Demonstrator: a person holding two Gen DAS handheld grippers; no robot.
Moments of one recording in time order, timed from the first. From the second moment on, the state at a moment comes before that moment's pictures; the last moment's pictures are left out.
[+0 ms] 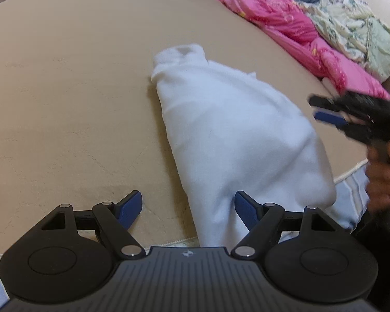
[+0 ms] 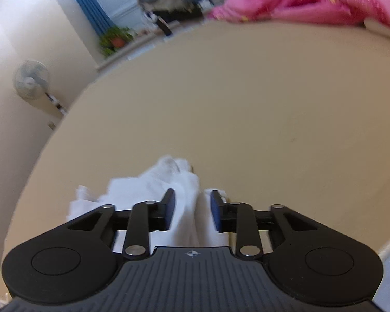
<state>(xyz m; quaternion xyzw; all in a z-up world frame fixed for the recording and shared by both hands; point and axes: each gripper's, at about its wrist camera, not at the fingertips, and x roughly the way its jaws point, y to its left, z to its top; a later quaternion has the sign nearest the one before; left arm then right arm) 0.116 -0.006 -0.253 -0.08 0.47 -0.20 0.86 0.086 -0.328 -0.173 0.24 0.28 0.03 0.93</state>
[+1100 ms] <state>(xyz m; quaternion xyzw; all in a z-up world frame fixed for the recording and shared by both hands) 0.117 0.001 -0.240 -0.11 0.47 -0.18 0.86 0.044 -0.377 -0.198 0.28 0.32 0.09 0.90</state>
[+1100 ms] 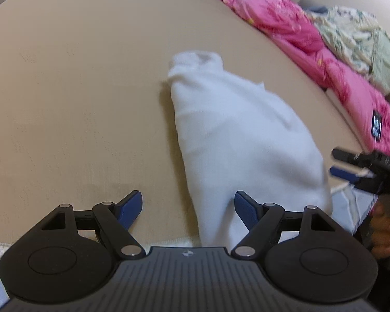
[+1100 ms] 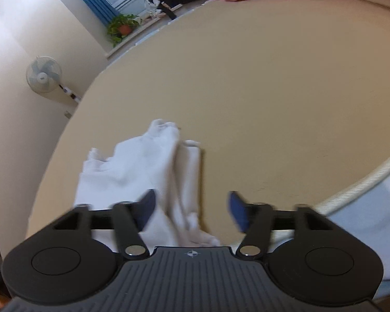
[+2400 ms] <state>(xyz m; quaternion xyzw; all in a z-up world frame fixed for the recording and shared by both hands) 0.222 0.053 -0.155 -0.21 0.37 -0.24 0.87 0.066 -0.287 -0.170 0.27 0.21 0.19 0.92</state>
